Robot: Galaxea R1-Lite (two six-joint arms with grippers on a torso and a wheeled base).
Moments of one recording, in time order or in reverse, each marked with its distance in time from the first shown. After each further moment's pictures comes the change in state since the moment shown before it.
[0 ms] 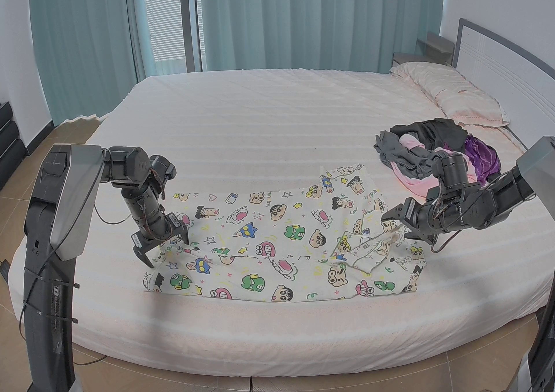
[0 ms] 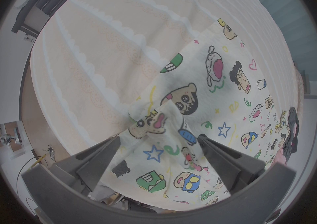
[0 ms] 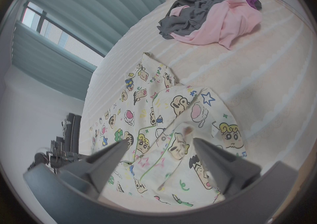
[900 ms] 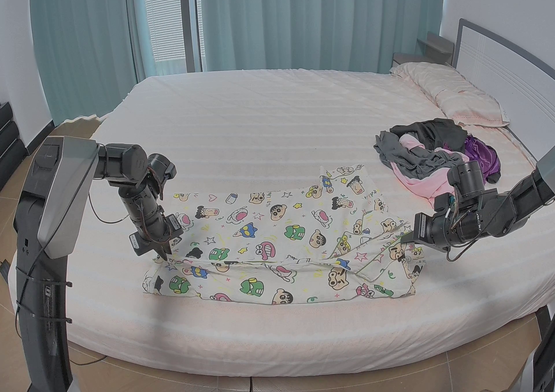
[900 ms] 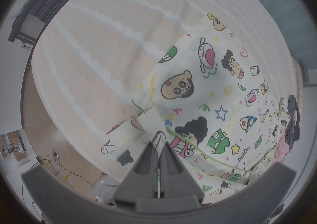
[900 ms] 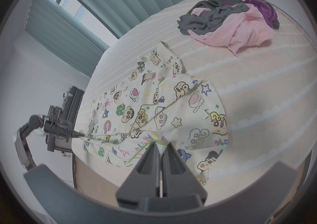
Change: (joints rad) left arm -0.019 -0.077 0.106 -0.017 -0.004 0.047; right arm -0.021 -0.122 0.158 0.026 0.083 -0.266
